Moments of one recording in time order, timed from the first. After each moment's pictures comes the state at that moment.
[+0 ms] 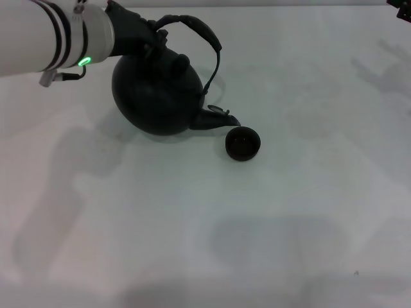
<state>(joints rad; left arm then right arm) -0.39 -2.08 1.74 1.51 -0.45 -0.84 0.44 0.31 2.00 -0.84 -0.77 1.72 1.22 -1.91</state>
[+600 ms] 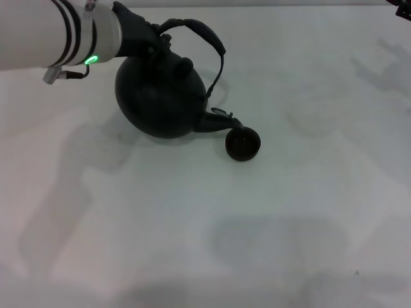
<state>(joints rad) -0.43 -2.08 1.76 1.53 -0.40 -0.92 0.40 0.32 2.00 -0.84 -0.76 1.72 1.22 -1.91</state>
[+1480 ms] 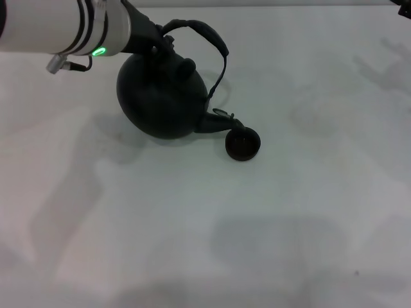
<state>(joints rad) -0.51 -2.08 1.76 1.53 -0.34 -1.04 0.37 0.32 2.00 -0.83 -0.75 1.72 1.21 -1.91</state>
